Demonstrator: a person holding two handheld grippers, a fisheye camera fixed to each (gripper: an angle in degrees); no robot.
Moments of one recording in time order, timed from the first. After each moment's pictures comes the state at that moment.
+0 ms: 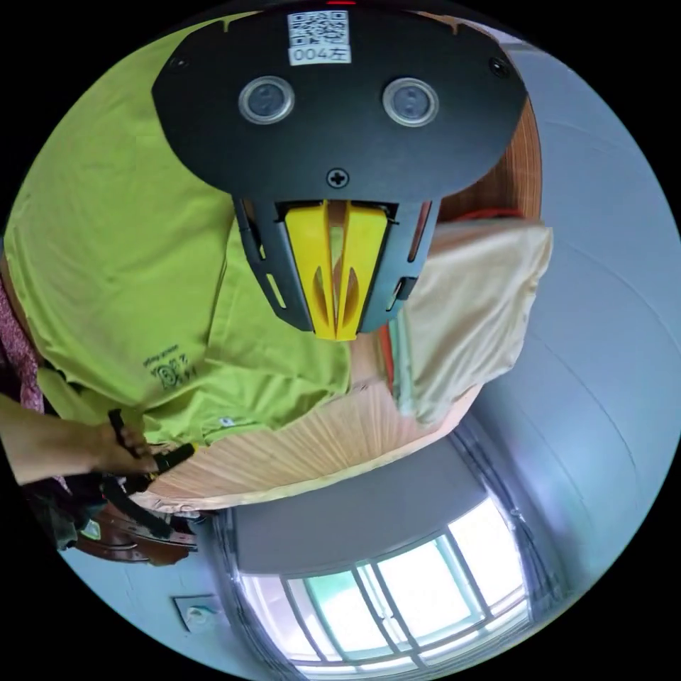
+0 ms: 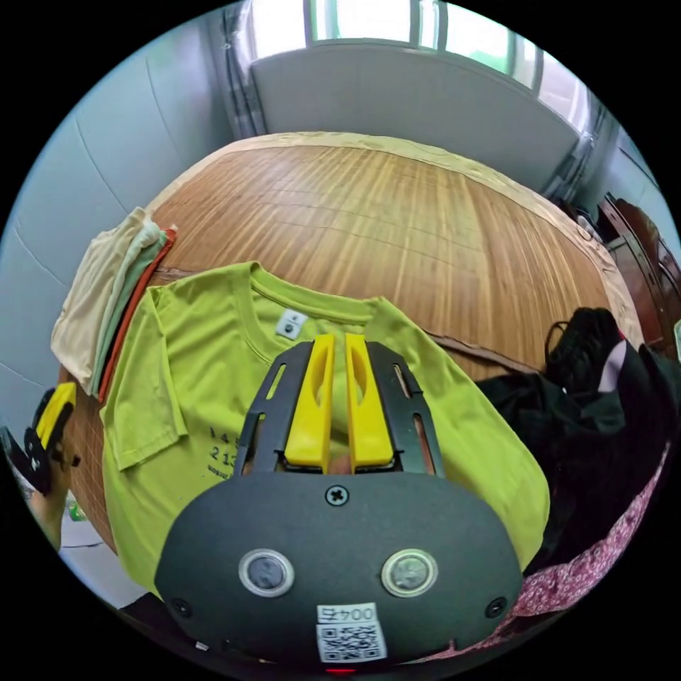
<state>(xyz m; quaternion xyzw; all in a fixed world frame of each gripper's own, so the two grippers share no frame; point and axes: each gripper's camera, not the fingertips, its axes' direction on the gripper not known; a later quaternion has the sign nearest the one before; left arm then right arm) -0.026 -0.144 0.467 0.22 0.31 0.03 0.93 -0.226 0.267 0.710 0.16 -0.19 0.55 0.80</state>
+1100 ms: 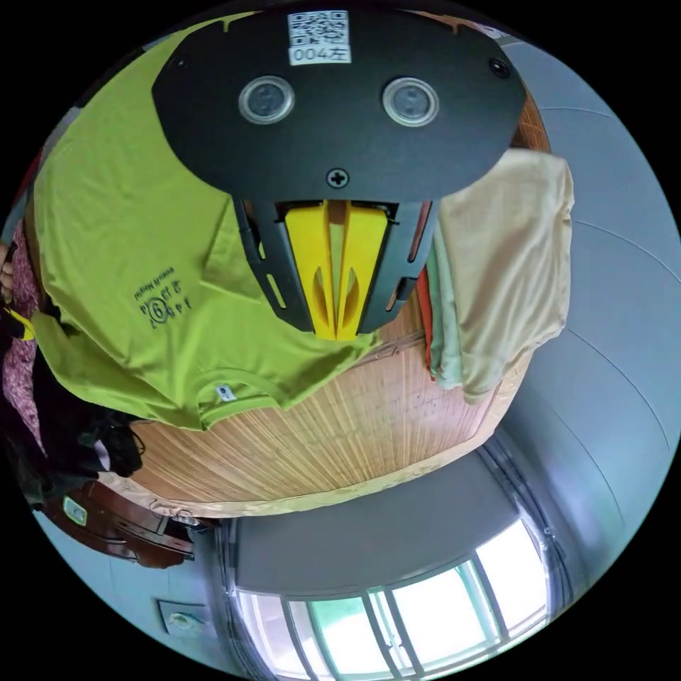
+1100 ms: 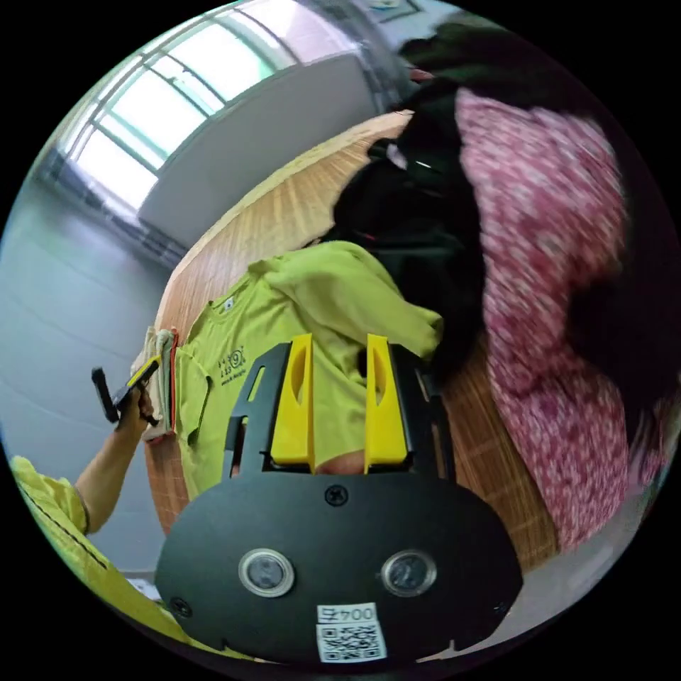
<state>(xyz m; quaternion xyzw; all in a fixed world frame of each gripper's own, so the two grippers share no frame) -0.011 -0.240 0.463 0.16 0.35 0.05 0.92 -0.341 0.656 0.620 0.19 -0.29 0.79 0.51</state>
